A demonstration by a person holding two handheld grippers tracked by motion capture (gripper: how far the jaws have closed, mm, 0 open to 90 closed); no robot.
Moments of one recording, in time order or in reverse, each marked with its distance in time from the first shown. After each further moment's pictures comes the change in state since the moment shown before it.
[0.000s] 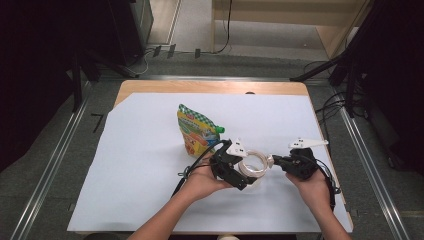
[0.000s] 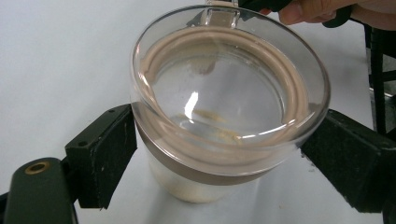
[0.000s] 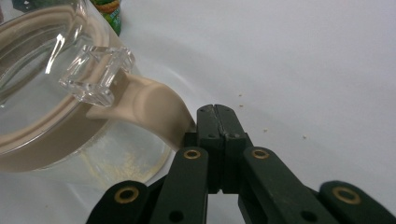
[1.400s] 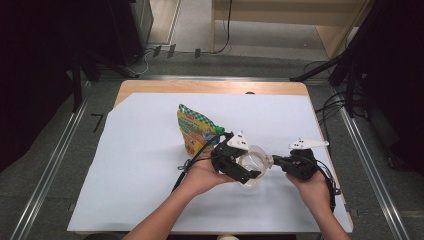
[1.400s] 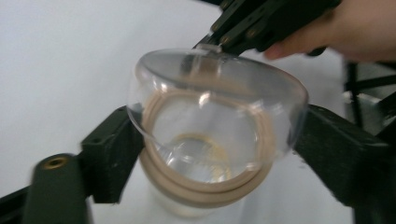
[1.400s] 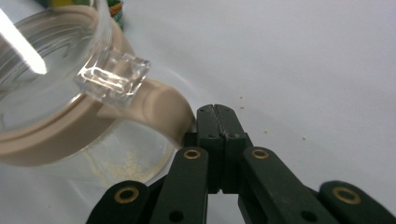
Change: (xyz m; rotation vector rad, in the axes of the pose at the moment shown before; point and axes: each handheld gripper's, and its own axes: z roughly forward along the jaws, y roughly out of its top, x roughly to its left) left arm 0.000 0.024 -0.020 -0.062 -0.104 -0.008; right arm 0.004 0.000 -0.003 -0.012 -0.008 -0.006
